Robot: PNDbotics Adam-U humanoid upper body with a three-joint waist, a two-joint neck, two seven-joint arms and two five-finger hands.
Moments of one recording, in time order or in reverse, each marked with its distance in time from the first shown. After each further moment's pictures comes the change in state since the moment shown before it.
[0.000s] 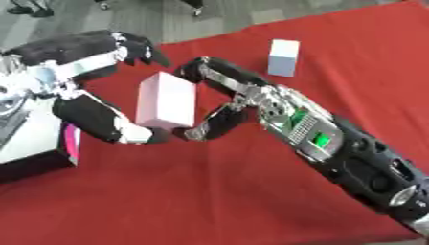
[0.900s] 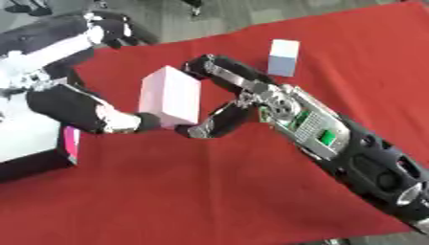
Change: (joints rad) left arm 0.028 0.018 0.051 -0.058 0.051 -0.009 0.085; right arm 0.012 -0.016 -0.012 0.003 -0.072 -0.033 0.012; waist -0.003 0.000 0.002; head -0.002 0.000
